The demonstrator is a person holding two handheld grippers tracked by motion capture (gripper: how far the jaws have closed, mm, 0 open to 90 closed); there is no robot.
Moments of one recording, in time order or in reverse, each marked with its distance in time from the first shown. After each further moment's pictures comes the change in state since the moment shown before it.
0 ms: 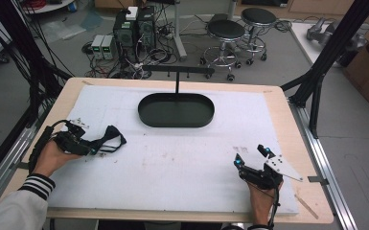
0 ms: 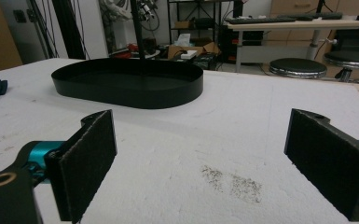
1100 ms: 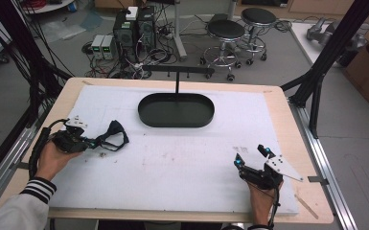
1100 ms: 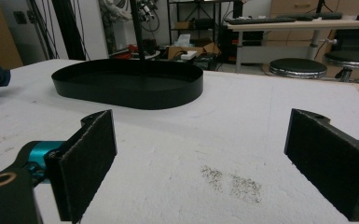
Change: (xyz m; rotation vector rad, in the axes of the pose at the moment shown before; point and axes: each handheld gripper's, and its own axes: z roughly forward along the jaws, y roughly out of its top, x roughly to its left) left arm -0.010 0.001 -0.014 -0.160 0.032 0.042; right arm -0.001 0.000 0.000 -0.003 0.000 0.000
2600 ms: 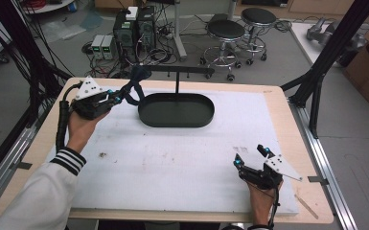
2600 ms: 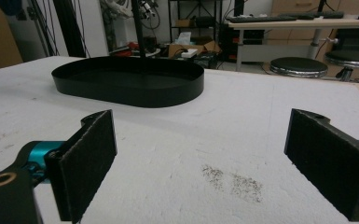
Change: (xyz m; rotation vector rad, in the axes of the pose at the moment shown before) left arm -0.032 0.121 -0.020 -0.559 0.088 0.138; right arm 0.001 0.000 0.001 0.007 0.002 -0.009
